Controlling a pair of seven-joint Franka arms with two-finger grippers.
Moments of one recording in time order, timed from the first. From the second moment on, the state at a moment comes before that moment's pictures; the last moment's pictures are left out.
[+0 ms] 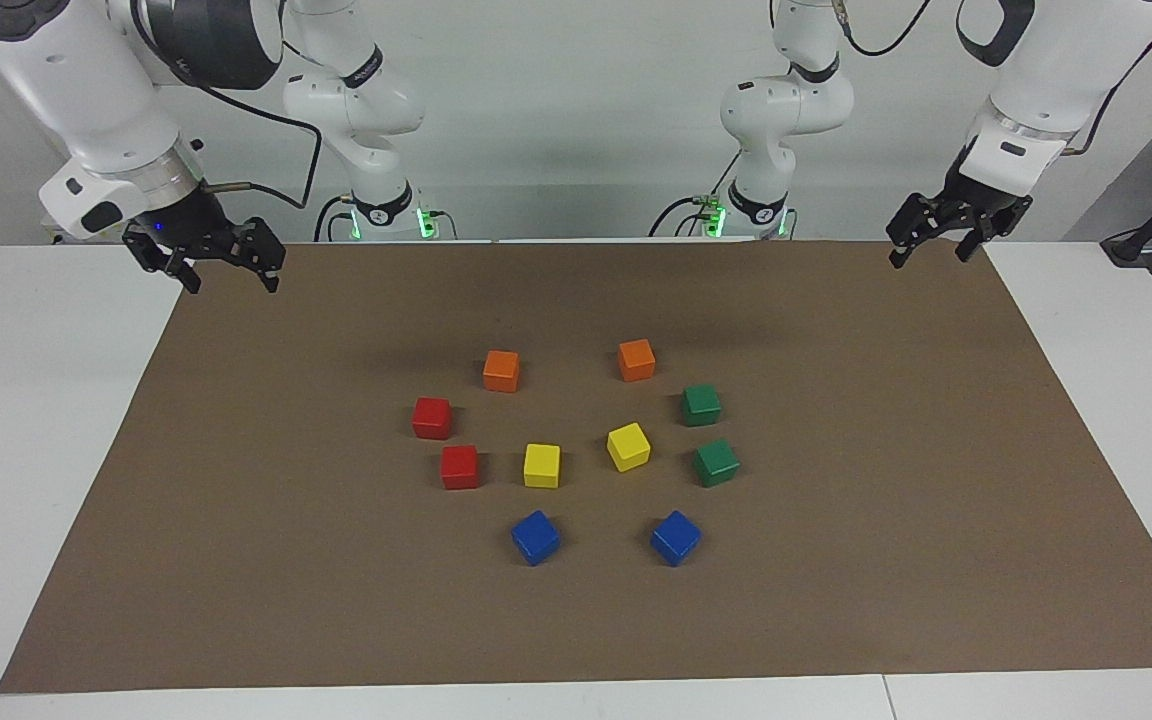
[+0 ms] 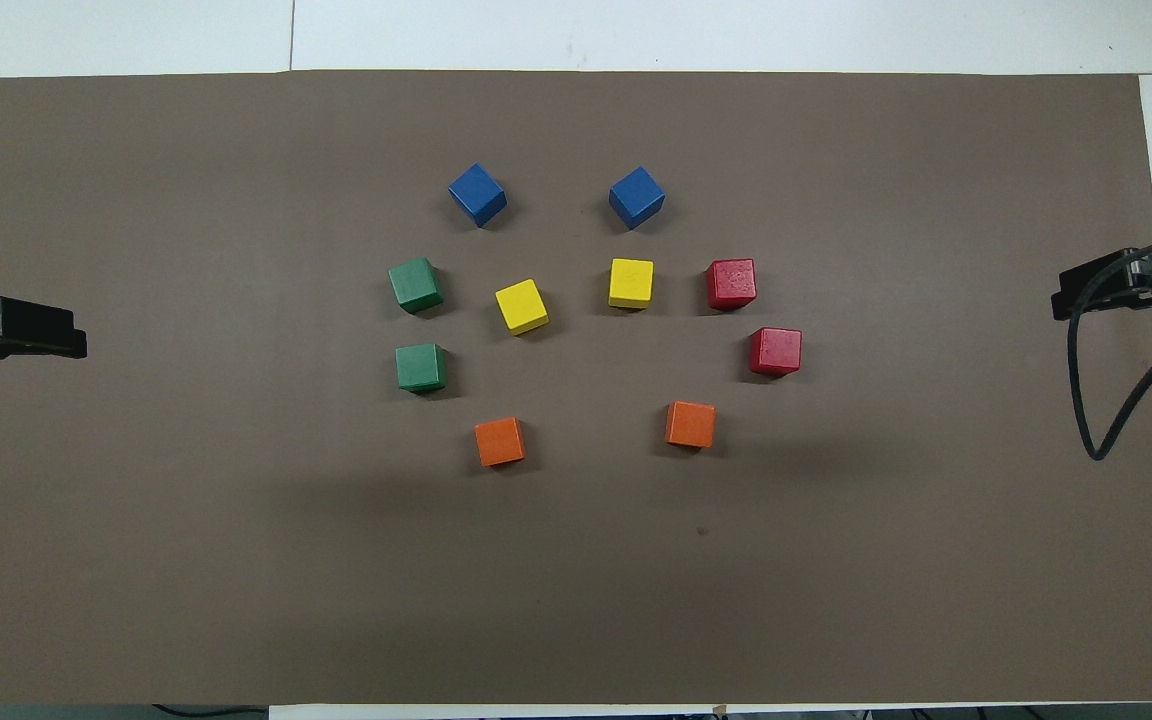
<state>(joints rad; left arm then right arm) 0.06 -0.13 -0.08 -1.73 -0.03 1.62 -0.07 -0.04 0.02 -0.01 -1.58 0.00 1.55 -0.03</state>
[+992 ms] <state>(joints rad) -0.03 -0.13 -0.09 -1.76 -0.04 1.65 -0.10 0.10 0.01 0.04 -1.77 0.02 1.83 0.19</state>
